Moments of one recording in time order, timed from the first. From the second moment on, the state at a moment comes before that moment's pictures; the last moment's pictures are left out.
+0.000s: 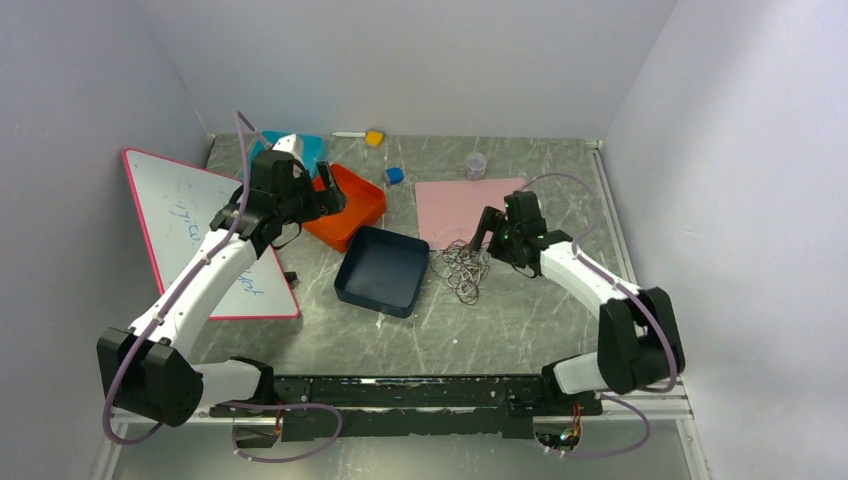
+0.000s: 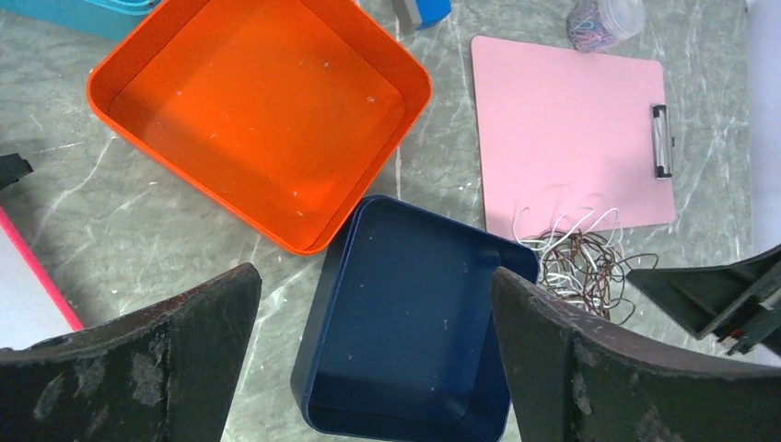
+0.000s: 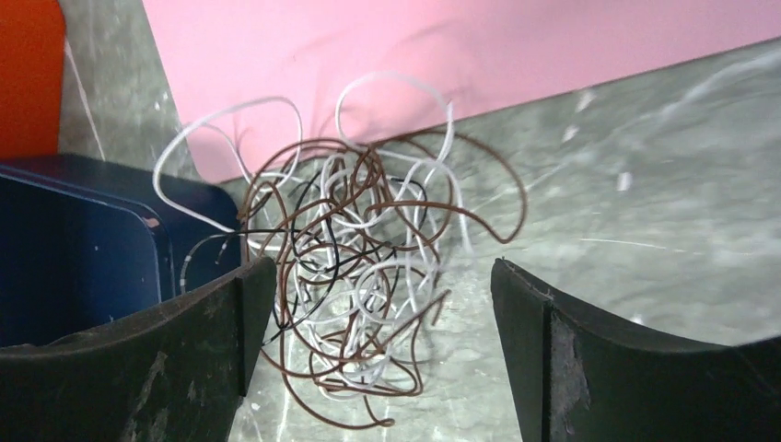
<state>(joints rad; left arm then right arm) -0.31 1.25 1.10 -0.44 -0.01 -0.50 0.31 1.42 0.80 -0.26 -0.04 0.59</state>
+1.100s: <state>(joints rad) -0.66 2.01 1.57 -0.32 0.38 -0.14 0.31 0.97 0.67 -0.28 0.00 0.57</state>
